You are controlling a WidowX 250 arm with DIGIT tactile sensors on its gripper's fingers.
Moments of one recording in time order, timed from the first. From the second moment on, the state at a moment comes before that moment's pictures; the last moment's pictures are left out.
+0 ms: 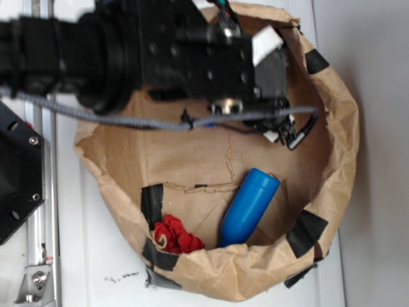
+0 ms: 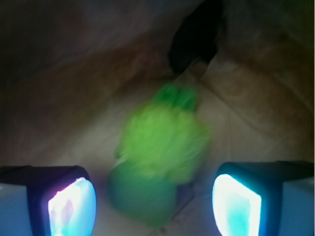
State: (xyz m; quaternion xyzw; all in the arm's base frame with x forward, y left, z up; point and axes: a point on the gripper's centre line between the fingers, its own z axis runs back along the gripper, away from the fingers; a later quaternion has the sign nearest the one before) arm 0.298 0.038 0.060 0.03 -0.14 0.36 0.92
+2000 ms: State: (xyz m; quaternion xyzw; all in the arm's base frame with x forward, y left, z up) arm 0.273 0.012 0.143 -0.10 -0.11 -0.05 0.99
